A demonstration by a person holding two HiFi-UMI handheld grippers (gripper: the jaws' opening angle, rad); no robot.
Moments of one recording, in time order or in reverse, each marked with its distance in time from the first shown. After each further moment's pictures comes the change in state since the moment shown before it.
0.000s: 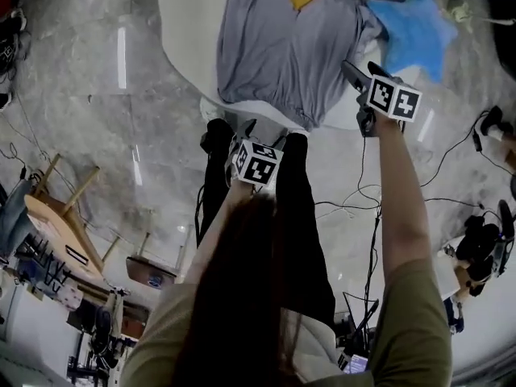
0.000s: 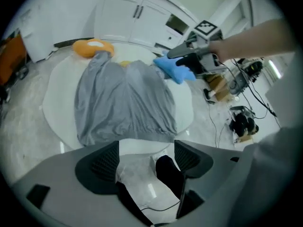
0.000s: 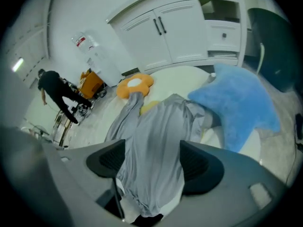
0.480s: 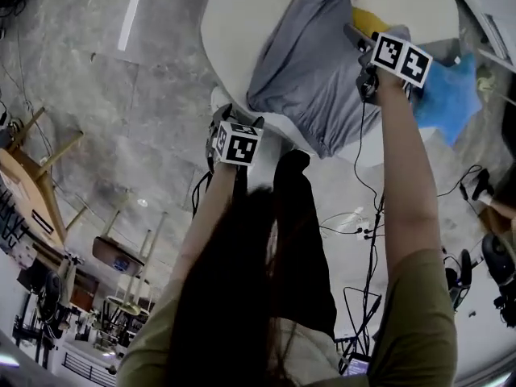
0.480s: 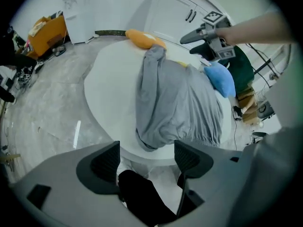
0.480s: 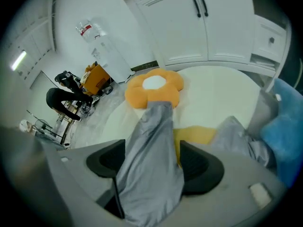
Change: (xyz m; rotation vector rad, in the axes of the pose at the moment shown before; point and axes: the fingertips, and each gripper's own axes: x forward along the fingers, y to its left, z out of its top) left arm 0.001 0.167 -0.016 -0.320 -0.018 0.196; right arm 0.163 0.125 0.112 -0.112 0.055 0.070
